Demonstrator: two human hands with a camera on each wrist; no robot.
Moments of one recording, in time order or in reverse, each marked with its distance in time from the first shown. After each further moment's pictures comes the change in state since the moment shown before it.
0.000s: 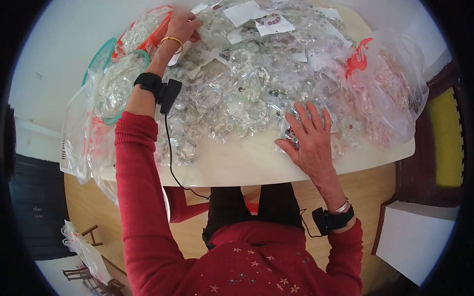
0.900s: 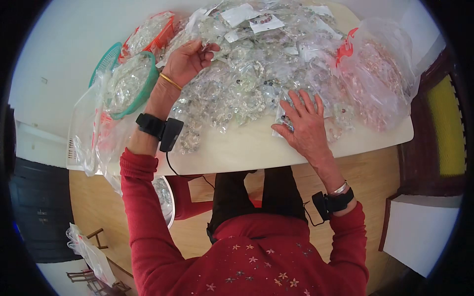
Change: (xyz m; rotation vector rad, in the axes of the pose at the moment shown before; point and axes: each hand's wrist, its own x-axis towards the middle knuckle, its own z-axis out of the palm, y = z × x) left_hand -0.109 0.060 -0.026 -1.459 -0.528 -0.270; right_hand -0.004 0.000 0.002 0.002 0.065 -0.021
